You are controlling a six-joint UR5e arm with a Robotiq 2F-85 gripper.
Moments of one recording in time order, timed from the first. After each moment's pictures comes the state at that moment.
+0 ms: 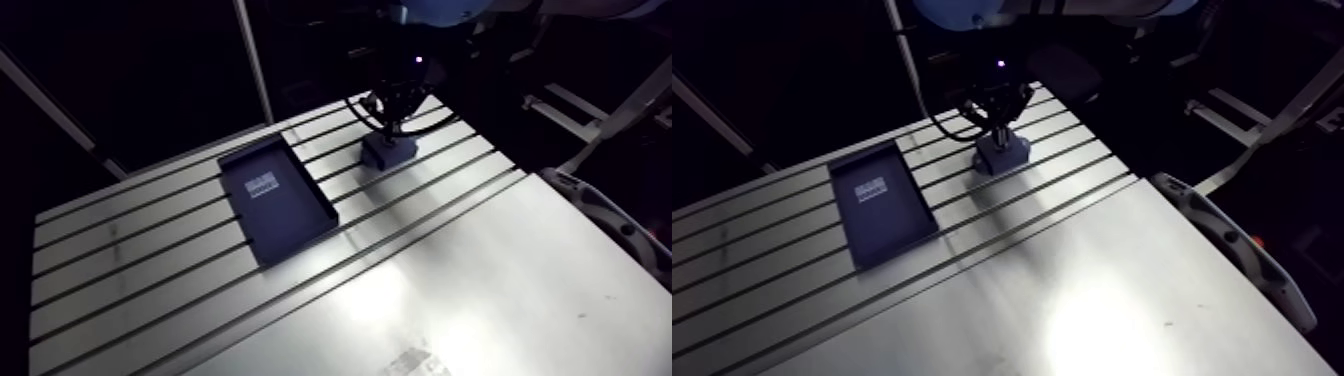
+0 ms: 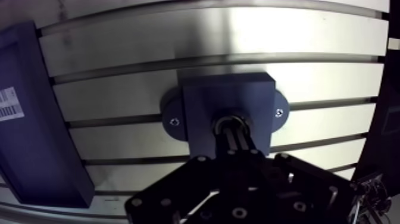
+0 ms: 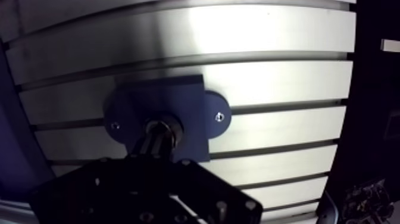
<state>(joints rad) -0.53 -1.07 1.71 -2.13 -1.63 -2.03</state>
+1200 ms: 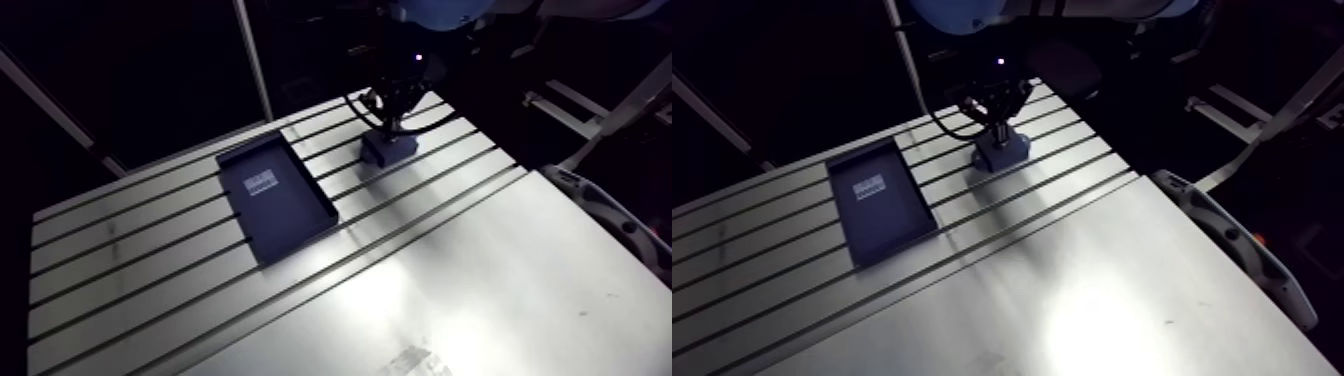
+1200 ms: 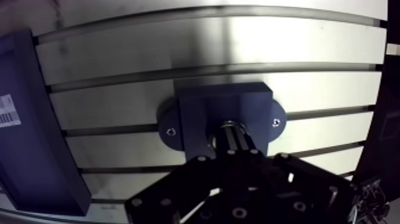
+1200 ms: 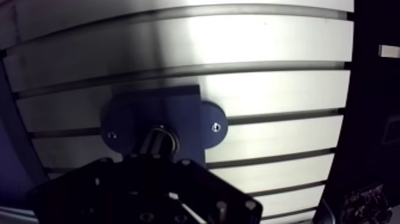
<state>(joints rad) -0.53 -1.06 1.71 -2.17 -1.63 -2.04</state>
